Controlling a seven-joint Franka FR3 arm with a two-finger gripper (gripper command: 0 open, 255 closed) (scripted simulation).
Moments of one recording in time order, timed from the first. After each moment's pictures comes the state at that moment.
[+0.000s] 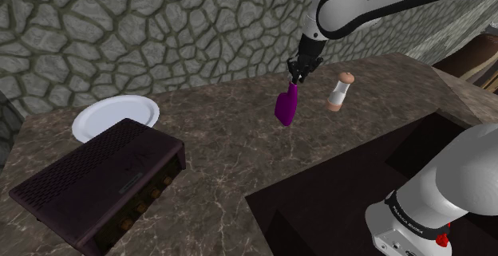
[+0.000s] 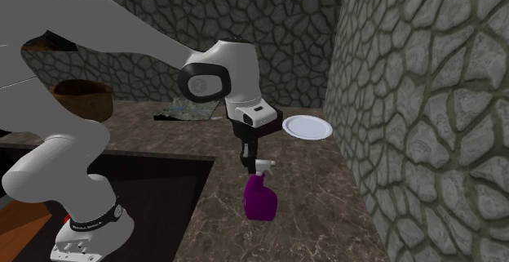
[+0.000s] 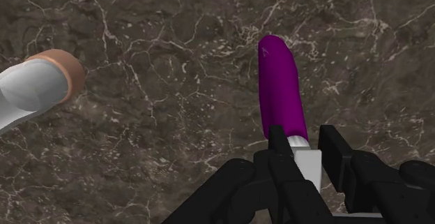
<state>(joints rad) -0.05 -0.26 0.03 -2.39 -0.04 2.23 0.25</state>
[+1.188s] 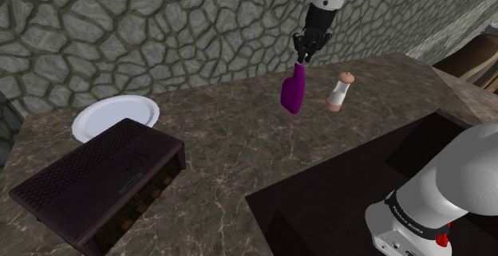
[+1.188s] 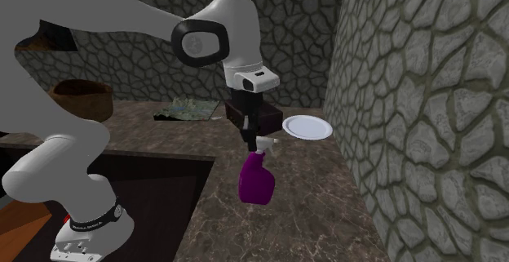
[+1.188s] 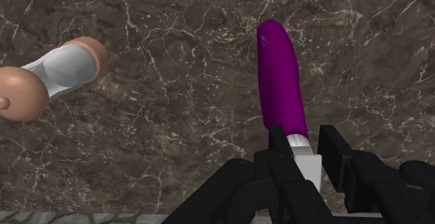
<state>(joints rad) -0.04 -0.32 0.03 -2.24 -0.04 2.02 0.23</state>
